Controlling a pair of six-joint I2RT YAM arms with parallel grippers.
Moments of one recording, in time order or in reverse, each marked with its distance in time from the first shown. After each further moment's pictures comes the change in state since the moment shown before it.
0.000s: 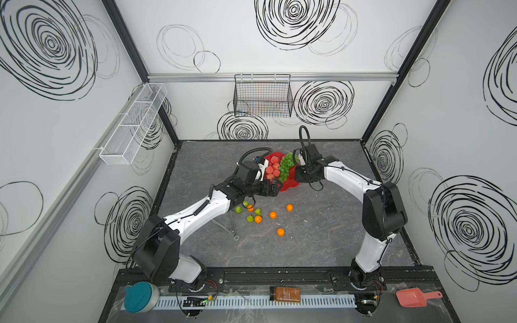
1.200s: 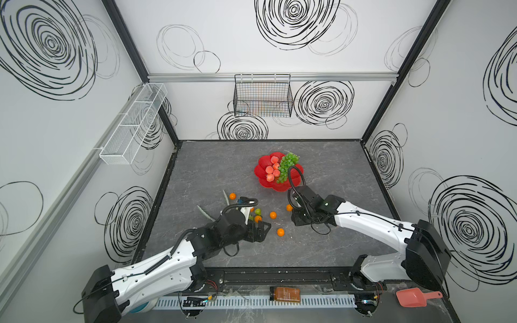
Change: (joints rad) left arm -0.297 -0.632 -0.524 -0.080 -0.230 -0.279; right arm 0.362 -0.492 -0.534 -0.030 0.065 0.237
